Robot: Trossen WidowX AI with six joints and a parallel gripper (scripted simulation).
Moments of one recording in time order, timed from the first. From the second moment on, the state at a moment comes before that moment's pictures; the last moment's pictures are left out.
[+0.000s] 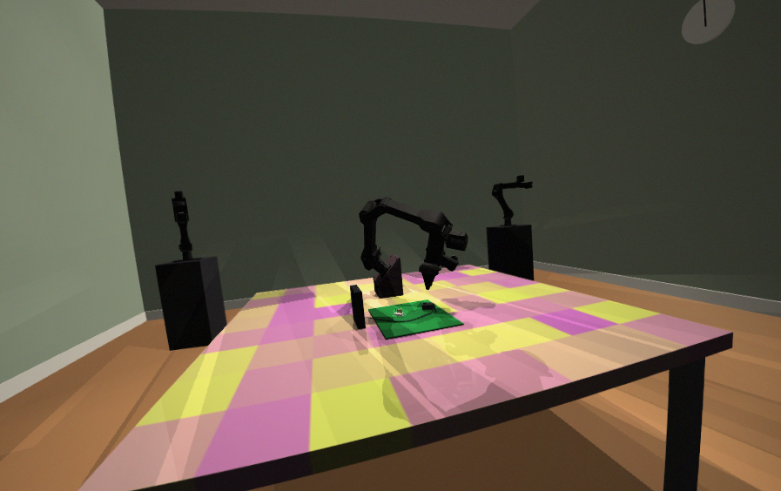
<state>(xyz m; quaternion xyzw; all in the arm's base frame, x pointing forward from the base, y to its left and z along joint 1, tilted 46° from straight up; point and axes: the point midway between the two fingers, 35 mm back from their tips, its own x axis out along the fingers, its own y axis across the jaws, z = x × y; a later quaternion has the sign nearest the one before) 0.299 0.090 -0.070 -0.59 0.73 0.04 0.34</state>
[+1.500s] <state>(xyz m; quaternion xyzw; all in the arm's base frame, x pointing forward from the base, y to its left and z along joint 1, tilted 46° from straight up) 0.304 0.040 -0.119 -0.59 0.73 0.03 0.35</state>
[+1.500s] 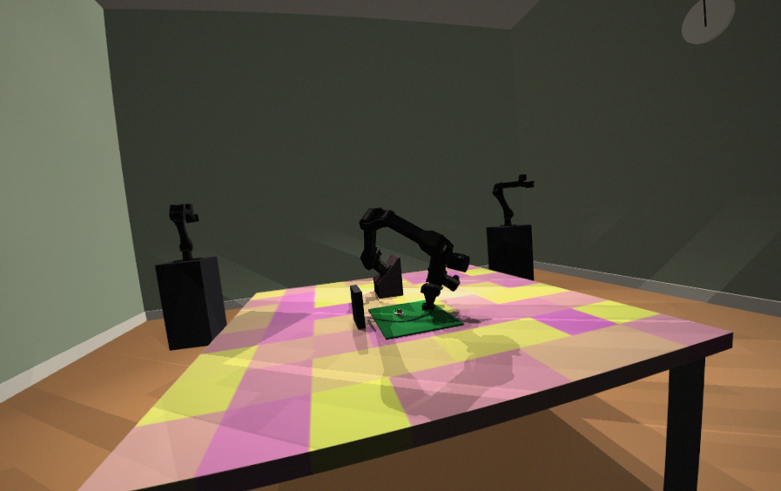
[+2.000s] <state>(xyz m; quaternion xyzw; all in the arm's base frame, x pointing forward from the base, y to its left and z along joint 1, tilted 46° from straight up) 0.304 0.041 -0.119 -0.59 0.73 0.03 0.35</state>
